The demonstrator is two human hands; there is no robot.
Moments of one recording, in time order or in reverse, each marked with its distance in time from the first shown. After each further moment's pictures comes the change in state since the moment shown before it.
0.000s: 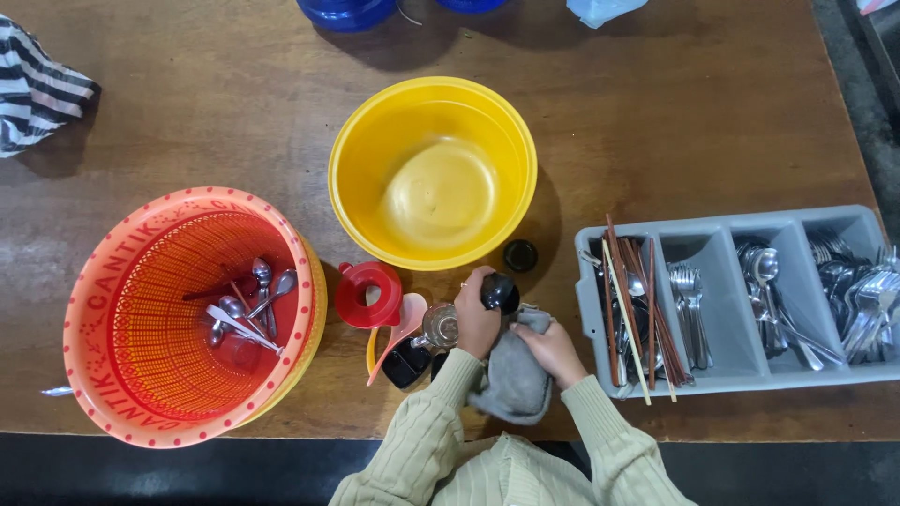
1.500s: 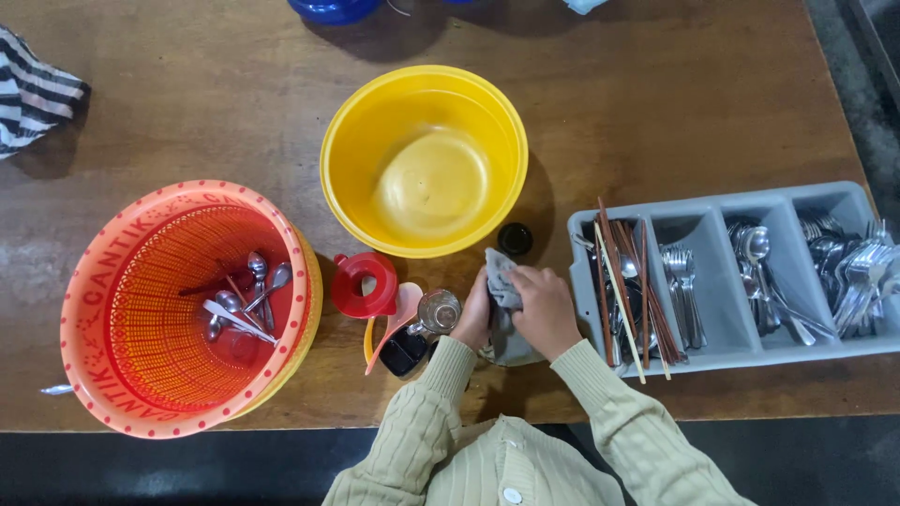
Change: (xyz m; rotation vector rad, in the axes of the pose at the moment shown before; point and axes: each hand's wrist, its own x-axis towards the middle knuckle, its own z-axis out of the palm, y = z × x) left_hand -0.012 -0.053 0.029 -0.979 -0.297 -1.044; right_hand -0.045 -0.113 0.000 -0.913 0.140 -0.667
